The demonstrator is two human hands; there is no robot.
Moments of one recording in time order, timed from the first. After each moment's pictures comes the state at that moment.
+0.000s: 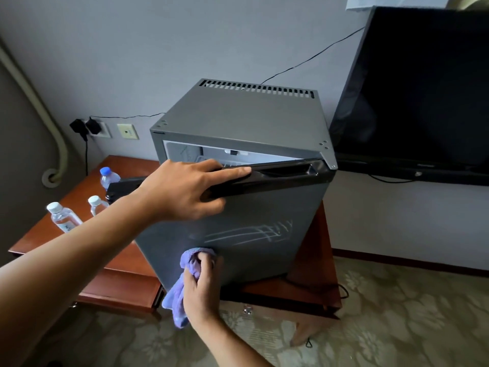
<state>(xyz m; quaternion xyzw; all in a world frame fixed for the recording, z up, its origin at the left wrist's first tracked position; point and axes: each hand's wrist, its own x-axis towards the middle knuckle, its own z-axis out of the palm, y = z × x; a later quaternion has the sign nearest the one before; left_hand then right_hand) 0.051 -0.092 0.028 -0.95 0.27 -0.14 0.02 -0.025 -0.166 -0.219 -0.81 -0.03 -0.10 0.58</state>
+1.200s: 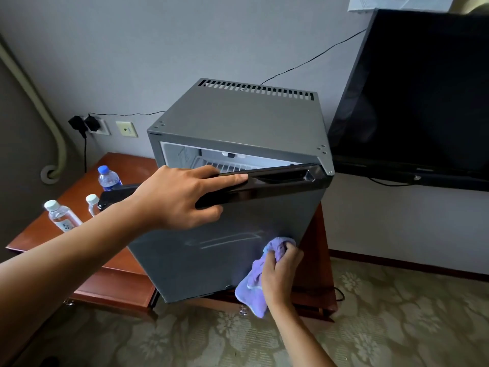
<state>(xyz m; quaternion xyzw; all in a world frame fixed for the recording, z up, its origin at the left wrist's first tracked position) 0.045 -0.093 0.028 -0.95 0.27 -0.13 0.02 0.034 -0.317 -0.193 -0.79 0.13 -0.20 0.56</state>
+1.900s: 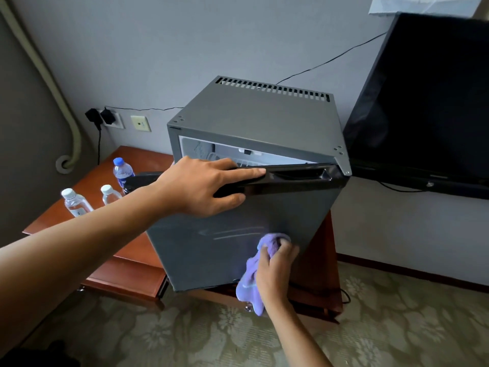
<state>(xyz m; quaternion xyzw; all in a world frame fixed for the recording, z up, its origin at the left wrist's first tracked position) 0.052 -0.090 0.027 -0.95 0.28 -0.13 0.02 0.029 -0.289 -0.195 -0.83 0.08 -0.20 0.51</state>
